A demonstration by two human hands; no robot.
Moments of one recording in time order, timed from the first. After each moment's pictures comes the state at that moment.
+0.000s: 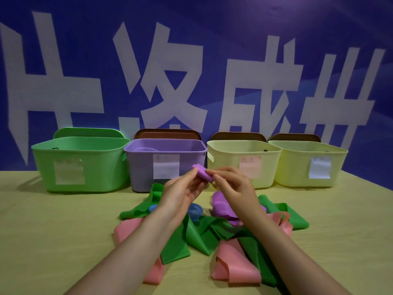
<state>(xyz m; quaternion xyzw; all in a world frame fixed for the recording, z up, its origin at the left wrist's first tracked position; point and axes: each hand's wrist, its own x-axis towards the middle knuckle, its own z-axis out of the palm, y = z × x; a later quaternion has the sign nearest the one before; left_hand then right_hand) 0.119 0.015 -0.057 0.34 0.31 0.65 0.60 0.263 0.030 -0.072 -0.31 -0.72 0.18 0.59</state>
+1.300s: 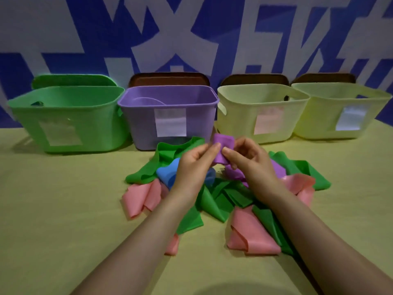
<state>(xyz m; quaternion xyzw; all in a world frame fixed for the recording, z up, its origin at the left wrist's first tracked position) 0.123 0.024 -0.091 0.48 0.40 0.61 0.50 0.253 0.035 -0.091 -0.36 -0.59 0.41 0.59</state>
